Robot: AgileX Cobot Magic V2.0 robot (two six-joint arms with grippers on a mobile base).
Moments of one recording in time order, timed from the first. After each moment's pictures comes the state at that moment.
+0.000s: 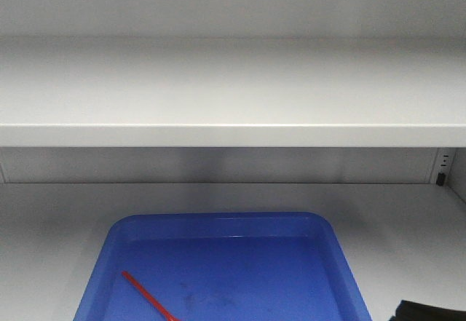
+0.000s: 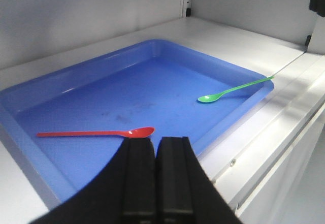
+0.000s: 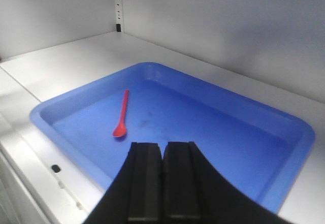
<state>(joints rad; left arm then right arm) -0.30 0.48 -0.47 -1.10 0.56 1.04 0.29 0.59 -0.57 1.08 0.55 -1.12</state>
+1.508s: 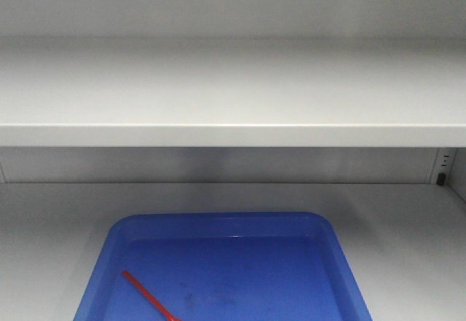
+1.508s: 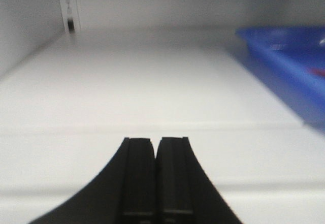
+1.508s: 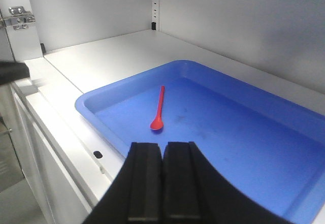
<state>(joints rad) -0.01 -0.01 -0.02 -0.19 0.27 0.09 0.29 0.55 -0.57 1.09 0.65 -1.12</state>
